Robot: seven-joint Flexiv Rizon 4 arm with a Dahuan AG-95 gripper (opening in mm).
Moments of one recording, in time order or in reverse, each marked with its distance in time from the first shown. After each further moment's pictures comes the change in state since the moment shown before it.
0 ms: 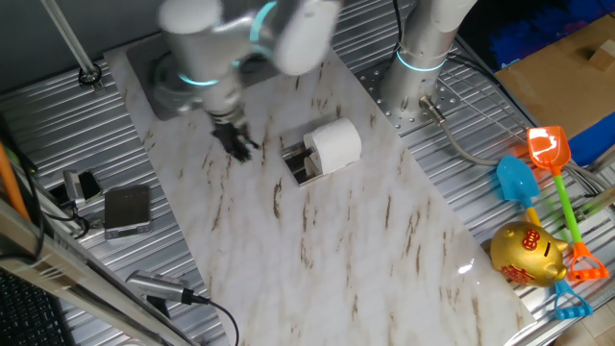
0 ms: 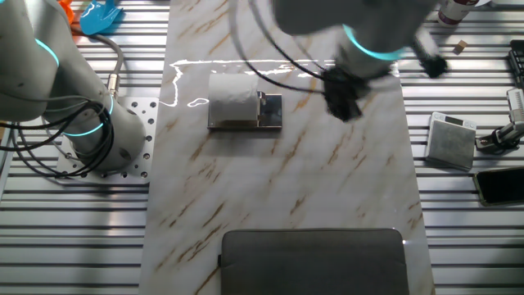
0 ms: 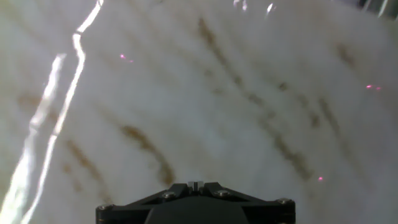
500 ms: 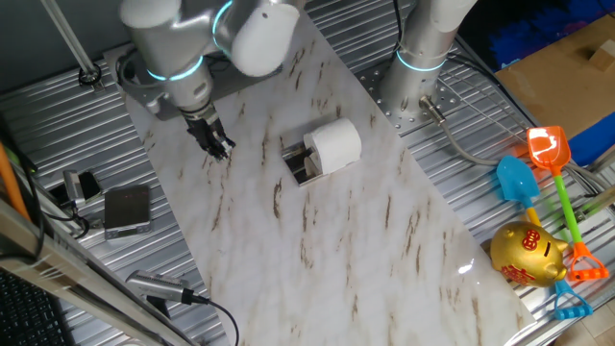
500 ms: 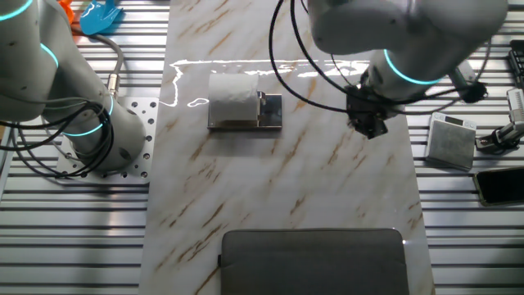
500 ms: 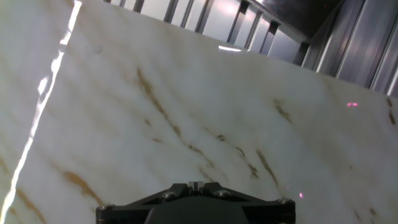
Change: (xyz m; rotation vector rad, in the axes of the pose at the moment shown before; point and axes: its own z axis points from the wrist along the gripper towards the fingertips) arm -0.009 -0.014 0.001 0.006 0.007 0.048
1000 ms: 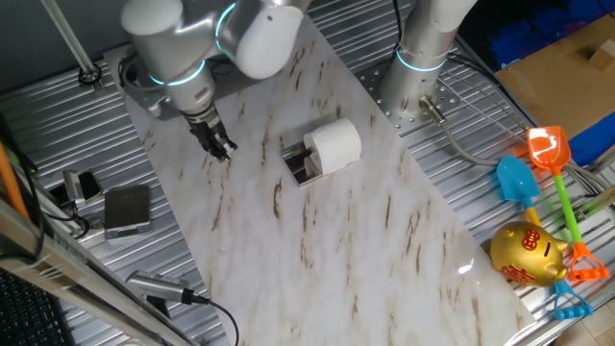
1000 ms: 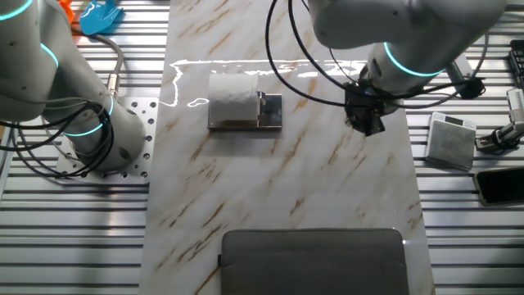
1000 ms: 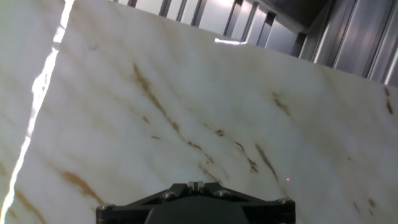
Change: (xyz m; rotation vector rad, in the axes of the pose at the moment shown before) arm -0.003 0.000 0.001 0.018 0.007 0.011
